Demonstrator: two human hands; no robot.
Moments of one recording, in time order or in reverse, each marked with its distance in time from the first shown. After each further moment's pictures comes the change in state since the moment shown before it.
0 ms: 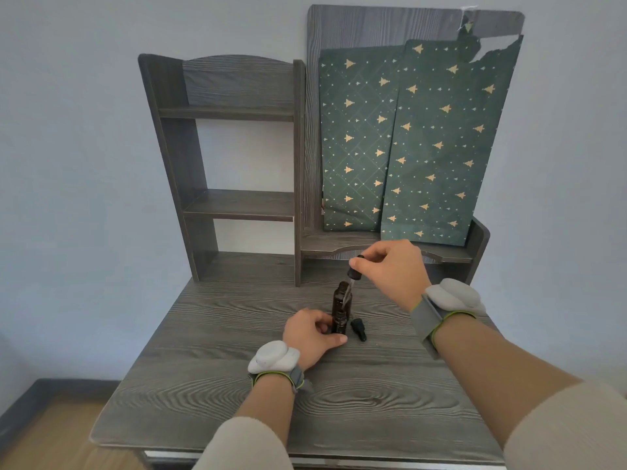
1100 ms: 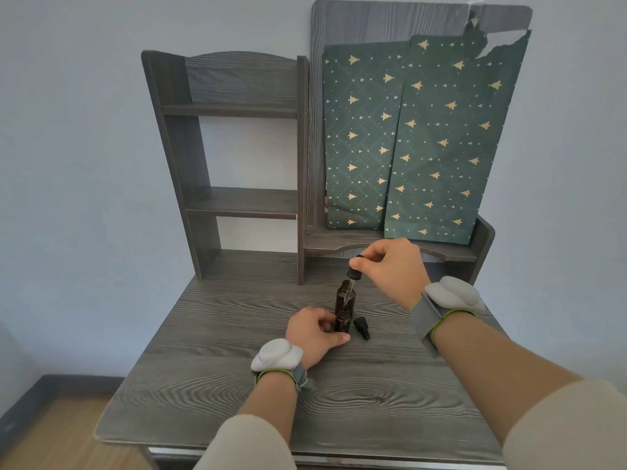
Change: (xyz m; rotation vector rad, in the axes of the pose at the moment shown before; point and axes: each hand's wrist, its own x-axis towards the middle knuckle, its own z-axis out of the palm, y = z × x) left_hand -0.002 0.003 -0.001 -0.021 -0.008 -0.003; right_hand 0.002 -0.001 0.005 -0.012 -0.014 -0.021
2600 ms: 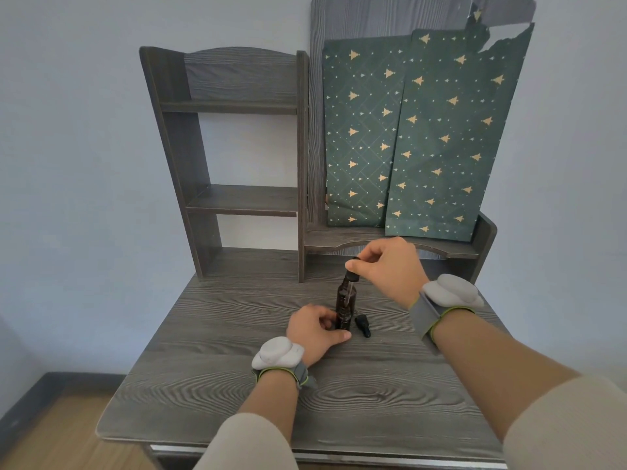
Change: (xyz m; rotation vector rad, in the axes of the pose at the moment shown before) left_hand 0.000 -0.001 0.000 0.036 0.000 0.010; right_hand 0.000 0.000 0.003 -0.053 -0.035 -0.049
